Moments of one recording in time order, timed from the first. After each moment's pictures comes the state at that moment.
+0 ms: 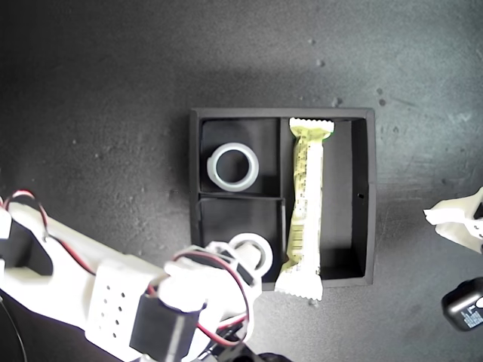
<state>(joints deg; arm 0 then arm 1) 18.6 36.1 1.8 104.0 -66.5 -13.8 120.9 125.8 56.0 62.8</state>
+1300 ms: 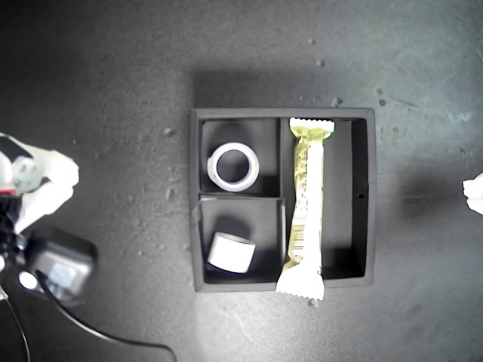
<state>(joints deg) 0.4 137.5 117.3 84.4 -70.8 -3.7 152.0 145.2 61.8 71.1</state>
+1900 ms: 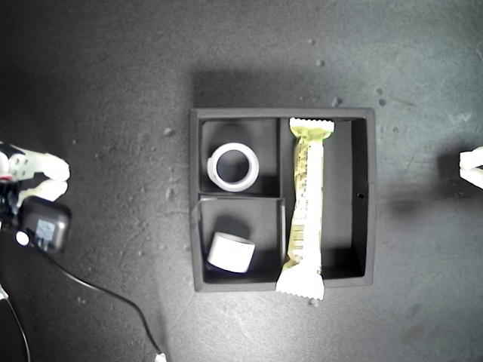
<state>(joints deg) 3.7 190.8 170.1 76.2 -81.0 4.7 191.4 178.2 72.9 81.1</state>
